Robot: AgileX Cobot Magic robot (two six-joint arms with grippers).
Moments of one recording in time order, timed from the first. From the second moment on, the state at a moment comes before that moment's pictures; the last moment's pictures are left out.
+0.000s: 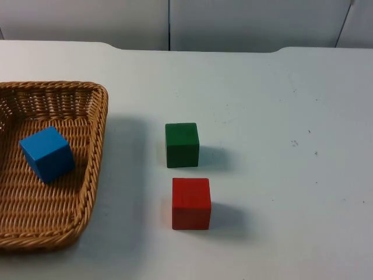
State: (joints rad) right arm 0.87 0.68 -0.64 0.30 0.39 -0.50; left arm 0.23 0.50 -0.71 -0.98 0.90 0.98
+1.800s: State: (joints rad) right arm 0.87 0.01 -0.53 -0.11 1.10 0.06; left arm 0.16 0.00 -0.63 -0.17 1.06 0.26
